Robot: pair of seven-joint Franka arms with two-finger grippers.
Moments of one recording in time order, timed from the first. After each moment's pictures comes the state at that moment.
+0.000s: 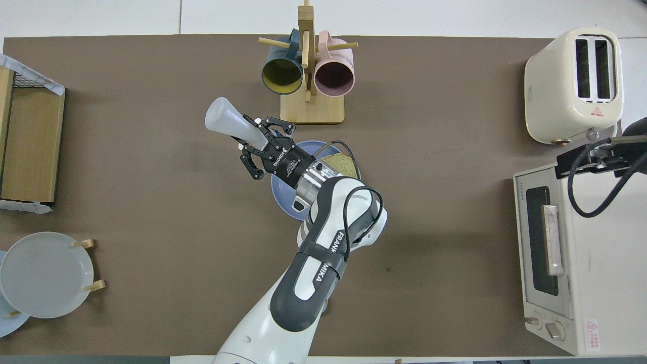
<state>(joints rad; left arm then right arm) -1.26 0.69 0.49 -1.66 1.22 1.71 0.67 0.05 -0.02 -0.07 -1.65 -0.02 1.52 -0.02</state>
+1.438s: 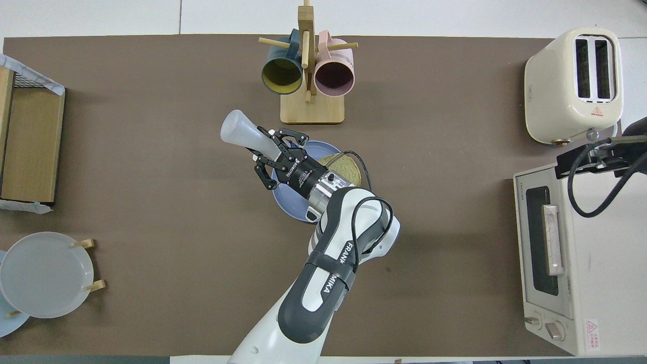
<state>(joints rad) -1.29 0.69 0.49 -1.66 1.13 1.73 0.63 0.05 -0.02 -0.07 -1.65 -0.02 1.52 -0.02</state>
